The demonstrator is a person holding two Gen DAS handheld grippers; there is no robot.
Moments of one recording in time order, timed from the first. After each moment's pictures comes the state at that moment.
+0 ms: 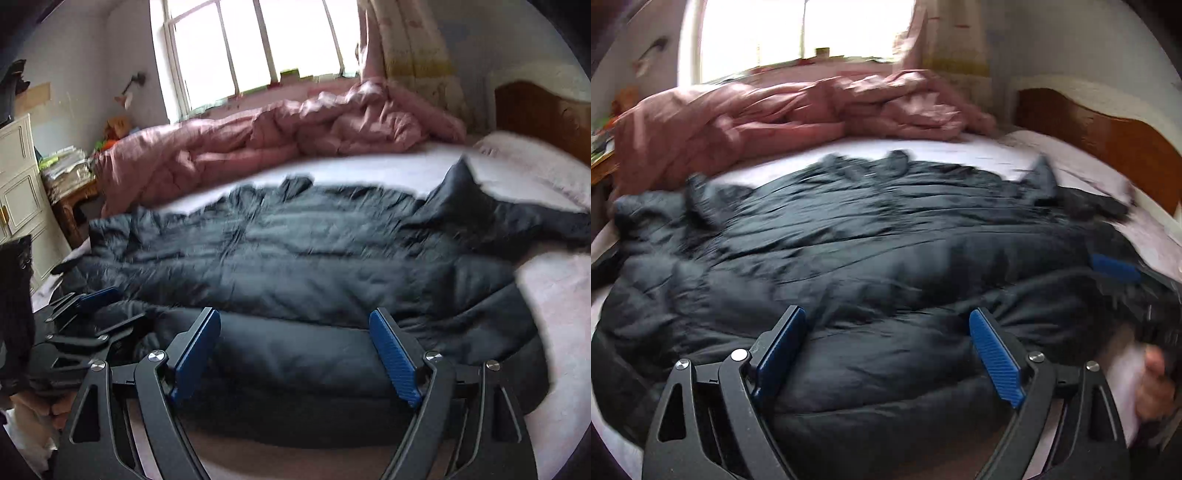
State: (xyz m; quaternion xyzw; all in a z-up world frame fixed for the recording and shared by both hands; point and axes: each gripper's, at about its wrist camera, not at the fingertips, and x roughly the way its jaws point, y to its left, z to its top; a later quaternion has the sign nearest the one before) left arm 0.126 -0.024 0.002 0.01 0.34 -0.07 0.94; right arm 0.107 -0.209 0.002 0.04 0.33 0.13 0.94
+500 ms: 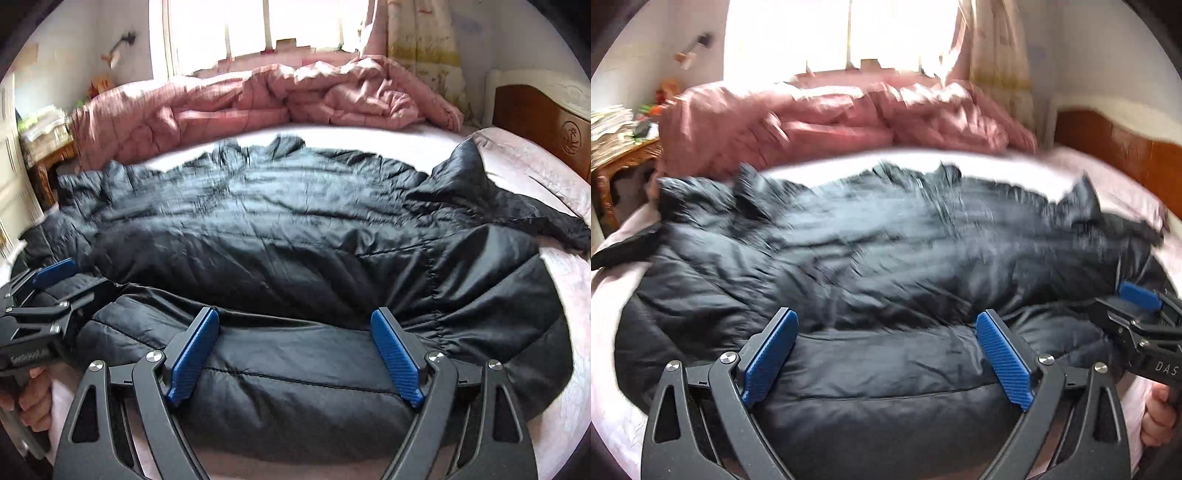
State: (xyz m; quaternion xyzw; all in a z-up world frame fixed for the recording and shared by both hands) left arm 0.108 -0.009 0.005 -0.02 0.29 -0.01 0.96; right arm 0.109 -0.196 -0.010 0.00 0.33 0.09 0.94
